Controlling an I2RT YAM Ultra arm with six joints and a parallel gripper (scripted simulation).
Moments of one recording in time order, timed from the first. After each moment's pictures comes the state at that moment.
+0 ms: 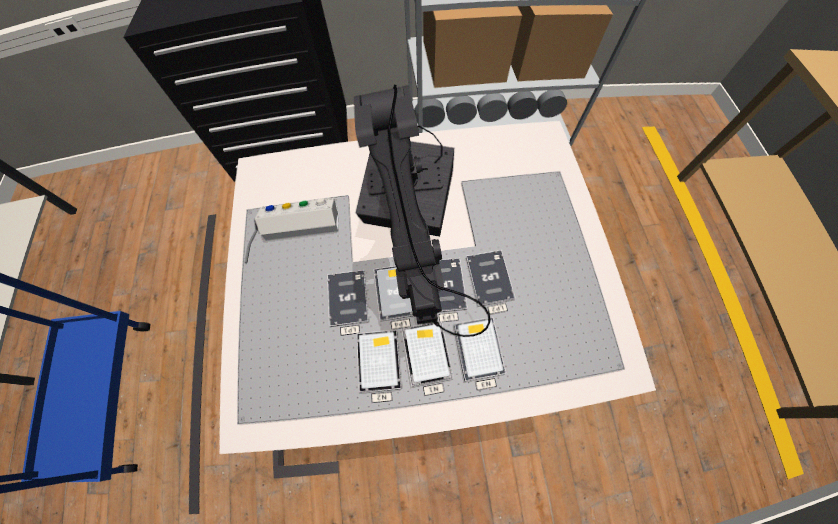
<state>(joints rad) 0.11 1.61 0.87 -0.63 0.08 0.01</state>
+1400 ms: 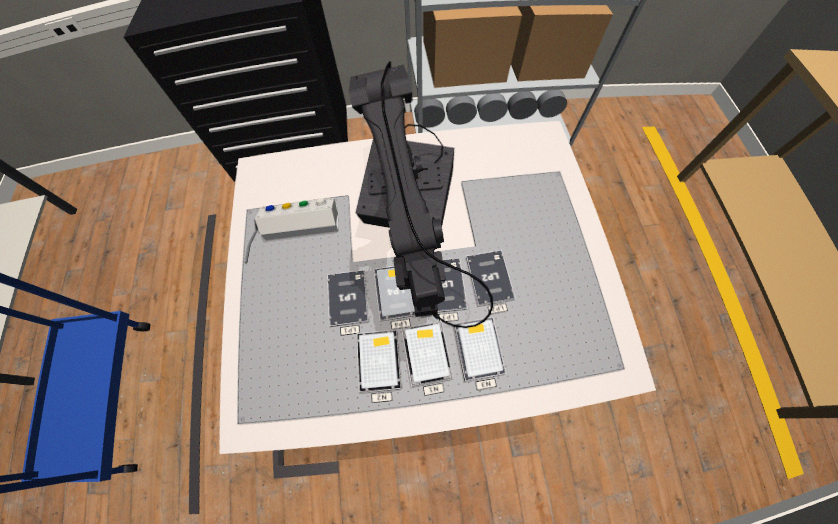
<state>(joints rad) 0.14 1.45 0.99 -0.89 0.09 0.06</state>
